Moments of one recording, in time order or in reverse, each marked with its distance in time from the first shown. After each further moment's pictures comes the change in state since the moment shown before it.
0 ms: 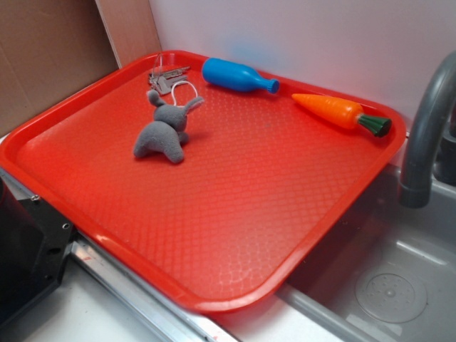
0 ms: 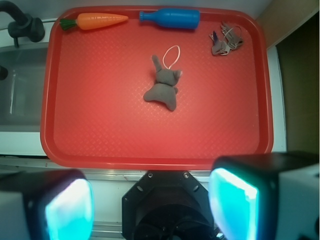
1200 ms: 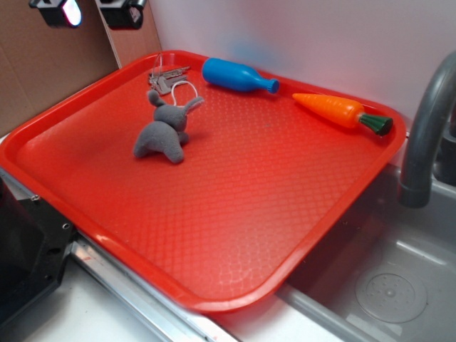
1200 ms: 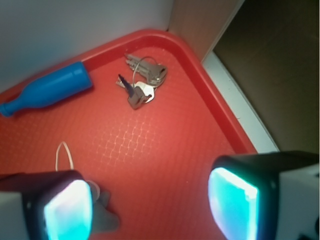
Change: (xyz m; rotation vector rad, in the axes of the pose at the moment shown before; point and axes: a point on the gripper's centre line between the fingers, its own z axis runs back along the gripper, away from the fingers) arm 0.091 0.103 -0.106 0.150 -0.127 0.483
